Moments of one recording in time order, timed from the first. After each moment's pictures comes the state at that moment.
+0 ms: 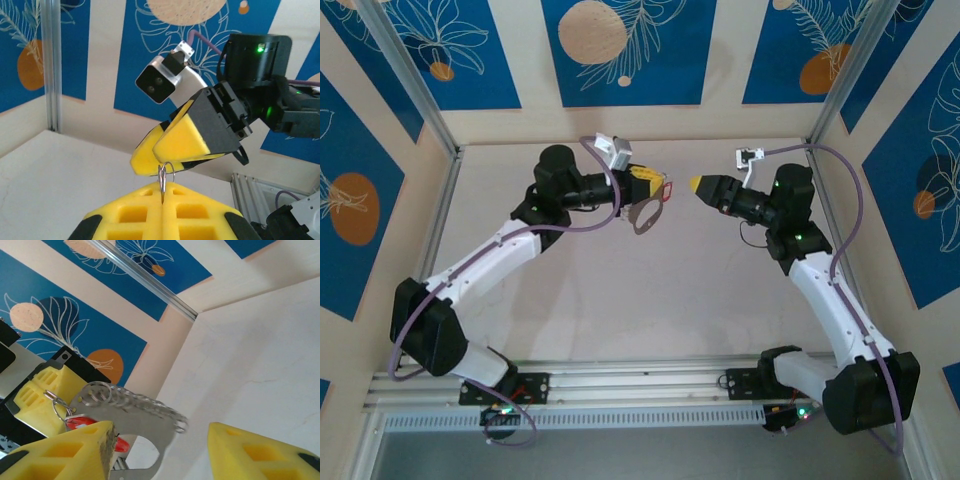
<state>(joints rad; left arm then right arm) -0.58 1.47 1.25 0.26 0.80 -0.21 0.18 1.09 0.96 -0.02 -0.78 0.78</state>
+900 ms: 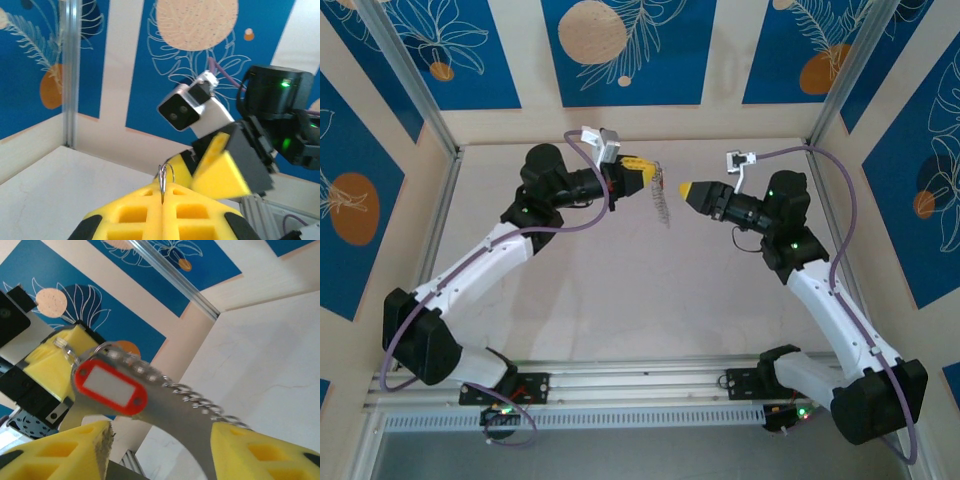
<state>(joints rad) -0.57 1.42 1.25 0.27 0.72 -0.26 0.29 1.05 0.94 0.02 -0.75 0.79</state>
